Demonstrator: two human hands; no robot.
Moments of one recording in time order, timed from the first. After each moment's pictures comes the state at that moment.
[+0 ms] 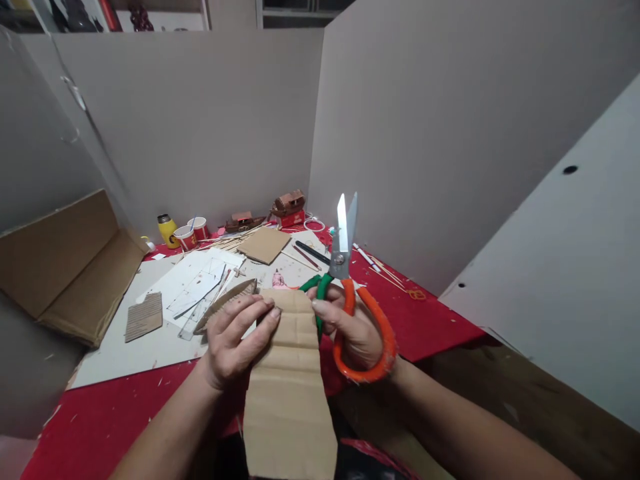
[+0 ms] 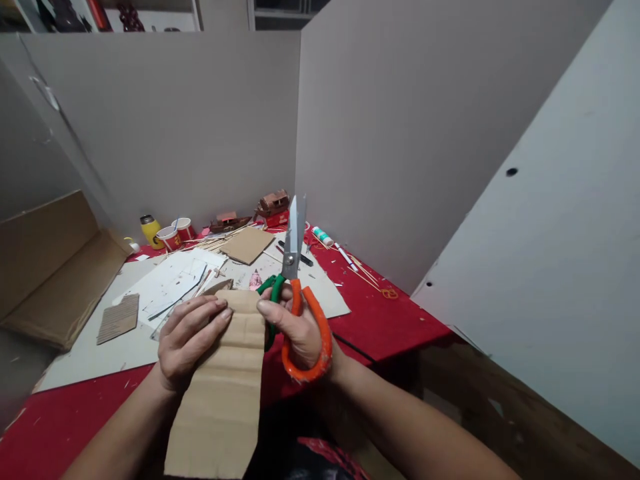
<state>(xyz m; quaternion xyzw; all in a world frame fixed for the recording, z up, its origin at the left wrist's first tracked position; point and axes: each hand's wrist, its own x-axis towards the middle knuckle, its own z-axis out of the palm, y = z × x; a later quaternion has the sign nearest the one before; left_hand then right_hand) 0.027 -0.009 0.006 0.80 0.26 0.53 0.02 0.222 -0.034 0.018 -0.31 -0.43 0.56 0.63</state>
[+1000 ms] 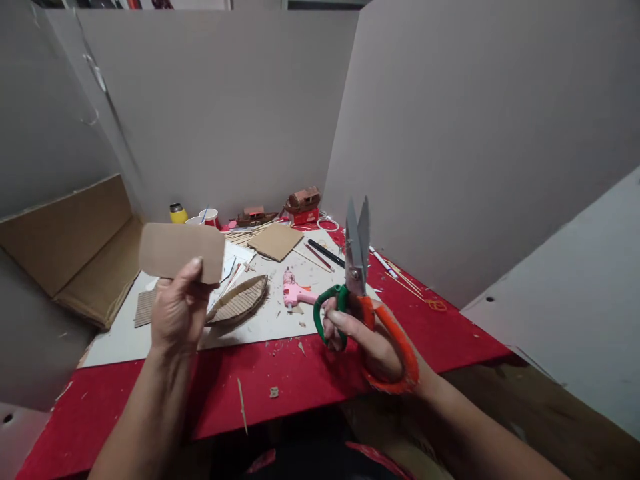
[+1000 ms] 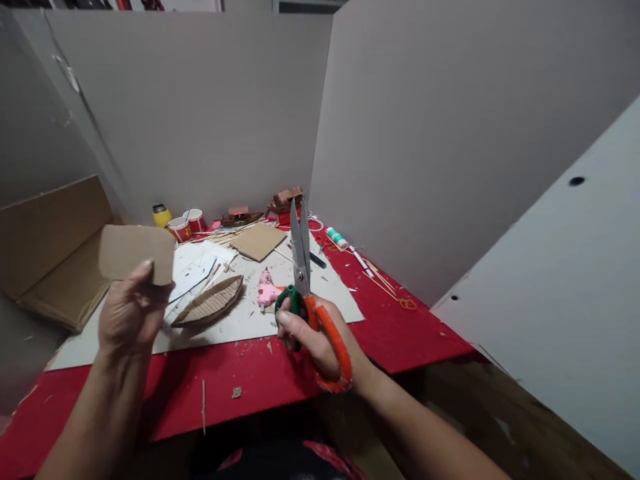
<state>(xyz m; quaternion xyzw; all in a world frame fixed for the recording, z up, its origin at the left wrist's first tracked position) 0.003 0.014 0.055 0.31 0.27 0.77 0.49 0.246 -0.032 -0.005 -0.37 -0.59 0.50 0.51</state>
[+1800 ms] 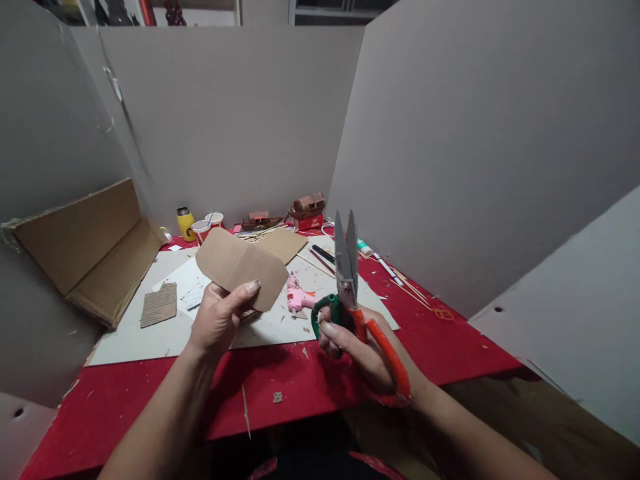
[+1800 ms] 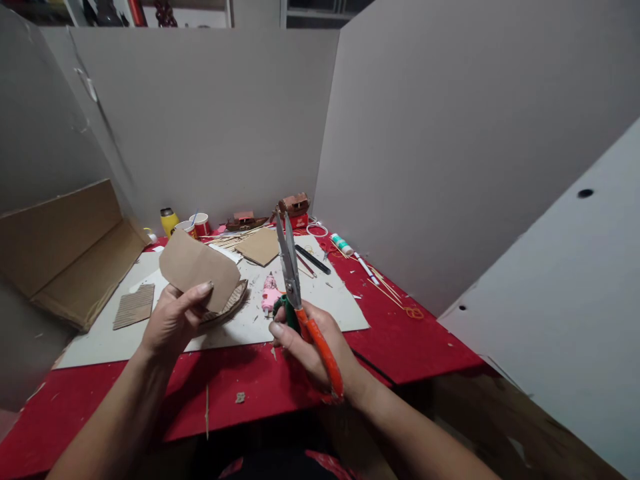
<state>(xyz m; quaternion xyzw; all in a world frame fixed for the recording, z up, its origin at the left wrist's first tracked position) 0.020 0.006 0.034 0.43 0.30 0.60 0.60 0.236 -0.037 0.002 -0.39 -0.64 0.45 0.49</state>
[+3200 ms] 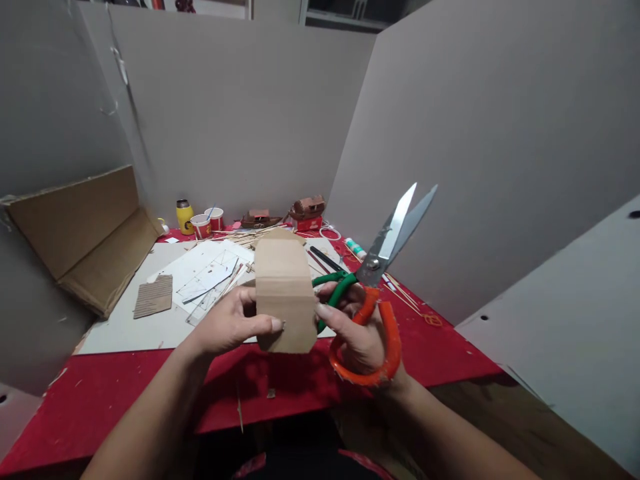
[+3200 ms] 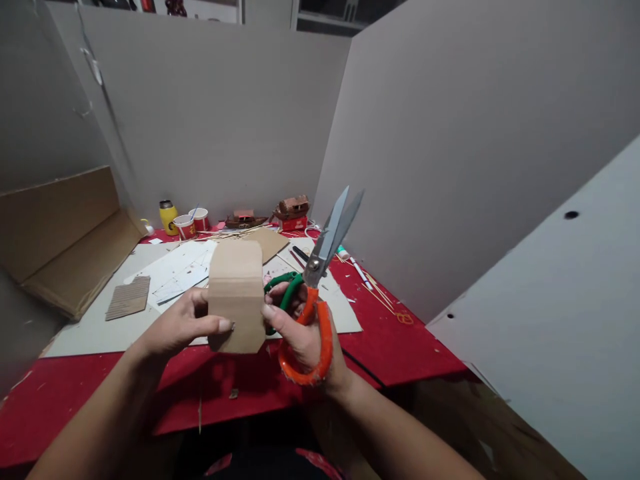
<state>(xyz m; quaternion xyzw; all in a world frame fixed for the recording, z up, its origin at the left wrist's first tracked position) 0.010 -0.001 0.037 0.64 0.28 0.36 0.62 0.211 -0.025 0.010 -0.36 -0.53 0.44 0.63</state>
